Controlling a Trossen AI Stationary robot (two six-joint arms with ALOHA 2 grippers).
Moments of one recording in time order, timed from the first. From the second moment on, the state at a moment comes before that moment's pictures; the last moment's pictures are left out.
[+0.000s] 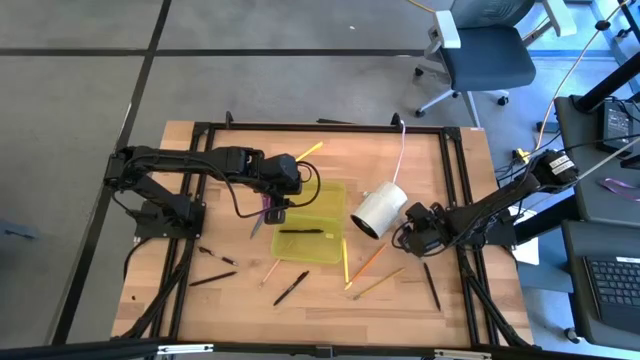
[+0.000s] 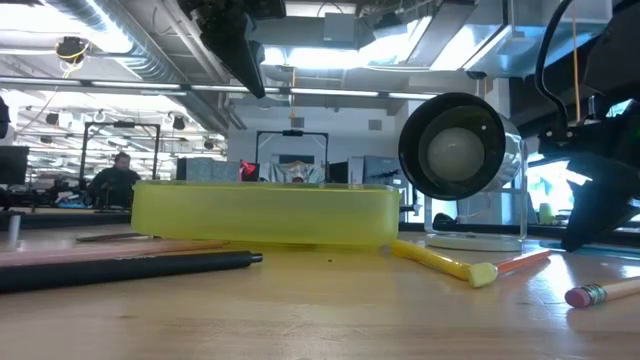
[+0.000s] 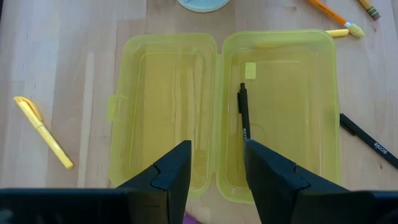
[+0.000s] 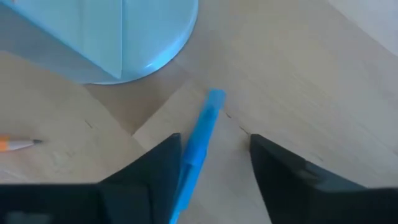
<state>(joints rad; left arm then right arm) 0.08 1.44 1.27 -0.86 -0.01 0.09 0.44 1.21 0.34 -0.54 0.47 1.23</state>
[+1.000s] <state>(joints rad) 0.08 1.44 1.27 -0.86 -0.01 0.09 0.44 1.21 0.41 -0.55 0.36 1.25</state>
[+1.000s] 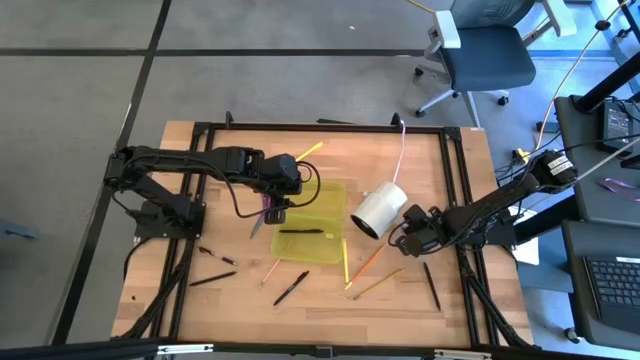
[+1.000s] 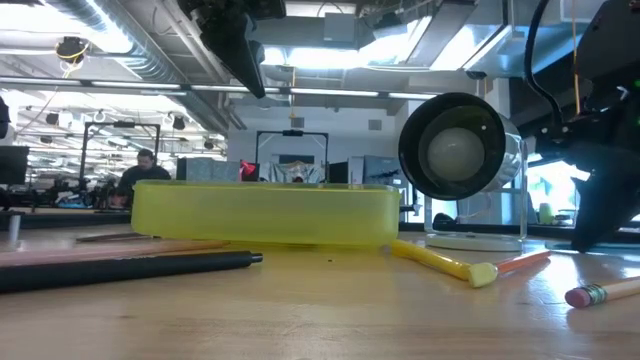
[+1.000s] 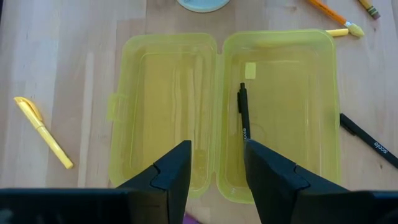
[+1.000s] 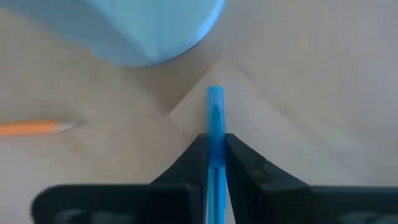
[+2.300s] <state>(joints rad) 0.01 1.57 1.26 0.22 0.37 0.09 0.43 1.23 1.13 0.49 0.62 -0.30</state>
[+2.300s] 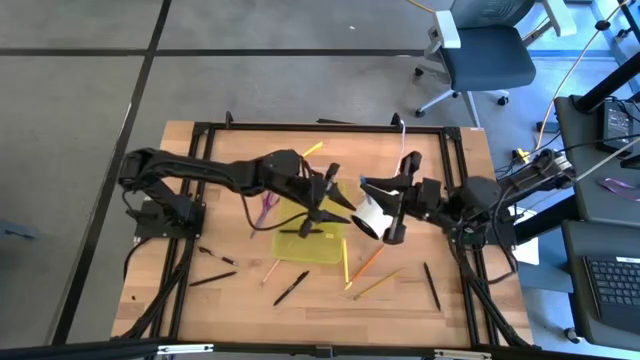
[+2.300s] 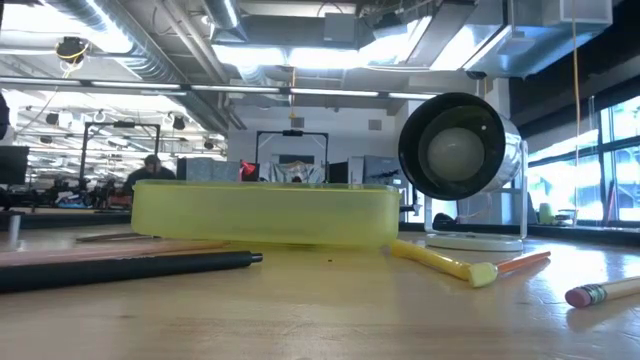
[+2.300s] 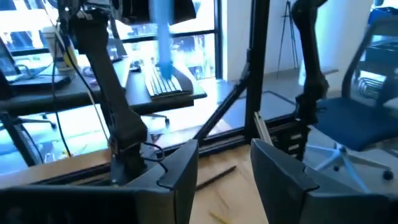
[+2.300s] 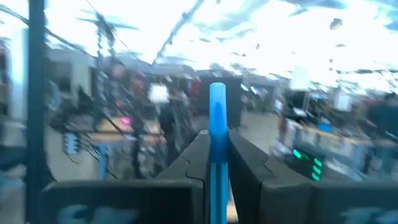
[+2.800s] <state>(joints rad) 0.01 1.60 1.26 0.46 0.32 0.05 0.39 1.30 1.13 0.61 0.50 -0.34</state>
